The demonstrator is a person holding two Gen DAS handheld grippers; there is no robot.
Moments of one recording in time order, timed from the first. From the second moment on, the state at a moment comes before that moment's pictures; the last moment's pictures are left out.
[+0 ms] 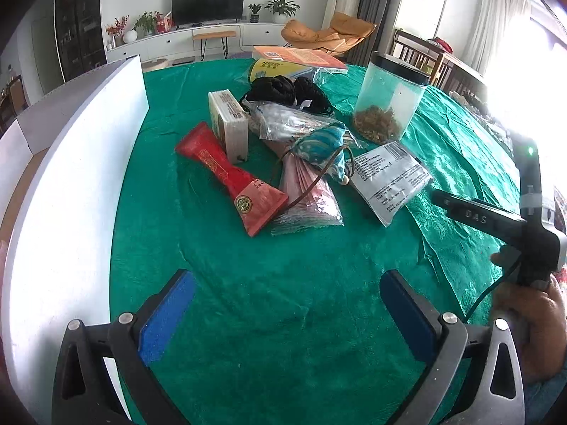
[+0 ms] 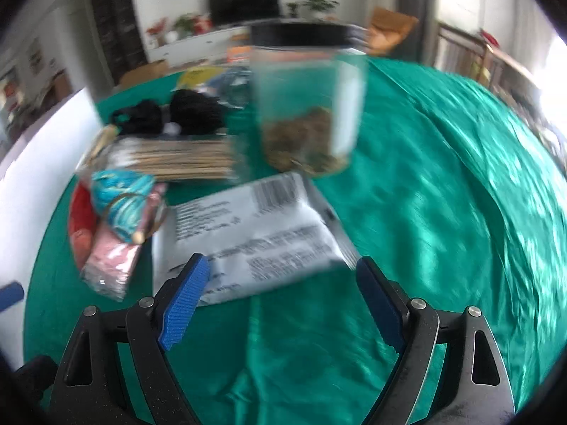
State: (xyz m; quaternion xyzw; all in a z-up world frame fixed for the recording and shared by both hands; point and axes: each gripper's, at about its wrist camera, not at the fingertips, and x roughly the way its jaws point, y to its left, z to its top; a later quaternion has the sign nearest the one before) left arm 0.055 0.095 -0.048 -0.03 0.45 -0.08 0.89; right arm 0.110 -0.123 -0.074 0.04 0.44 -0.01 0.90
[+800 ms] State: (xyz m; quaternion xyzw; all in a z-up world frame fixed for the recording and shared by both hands) left arm 0.056 0.102 -0.035 -0.07 0.45 -0.10 0.89; right arm 0.093 -0.148 -0.073 0.01 0.42 -0.12 0.90
